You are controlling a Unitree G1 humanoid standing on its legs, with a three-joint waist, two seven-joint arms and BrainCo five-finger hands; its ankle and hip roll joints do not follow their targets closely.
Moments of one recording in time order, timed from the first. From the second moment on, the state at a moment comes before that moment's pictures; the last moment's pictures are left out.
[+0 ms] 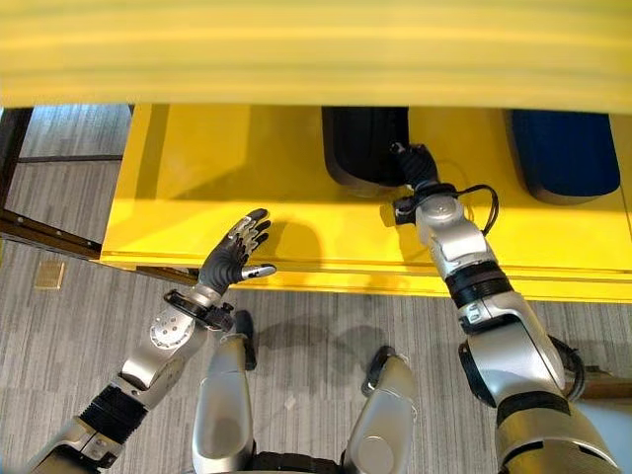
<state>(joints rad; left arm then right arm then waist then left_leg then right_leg) -0.26 0.44 -0.46 0.06 -0.49 -0.24 0.03 -0.97 -0.57 0.34 0.70 0.48 0.24 -0.15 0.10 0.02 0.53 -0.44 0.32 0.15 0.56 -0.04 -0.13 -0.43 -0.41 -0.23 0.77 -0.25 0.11</state>
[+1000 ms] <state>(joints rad) -0.32 0.46 -0.59 0.11 -0.53 -0.29 0.04 -1.19 -0.61 0.59 1.05 0.13 0.26 -0.17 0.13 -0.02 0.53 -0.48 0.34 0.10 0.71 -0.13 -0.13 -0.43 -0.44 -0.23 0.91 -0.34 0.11</state>
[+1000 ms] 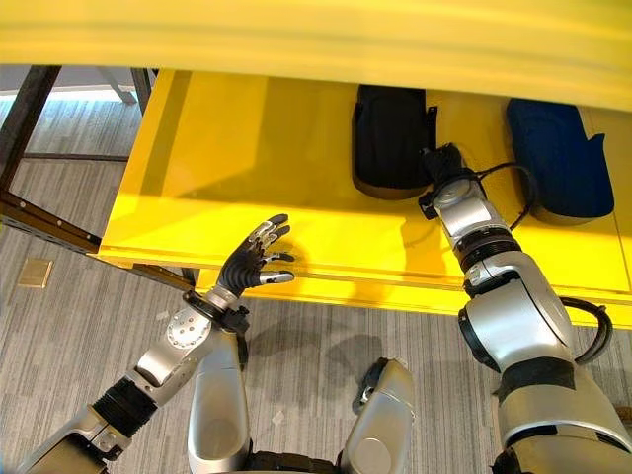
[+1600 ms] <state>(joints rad) -0.32 0.46 -0.60 0.11 -0.54 -0.30 0.02 -1.19 -0.61 0.60 1.05 0.16 0.27 -0.21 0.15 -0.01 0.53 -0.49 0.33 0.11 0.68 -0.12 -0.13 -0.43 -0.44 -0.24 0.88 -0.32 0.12</state>
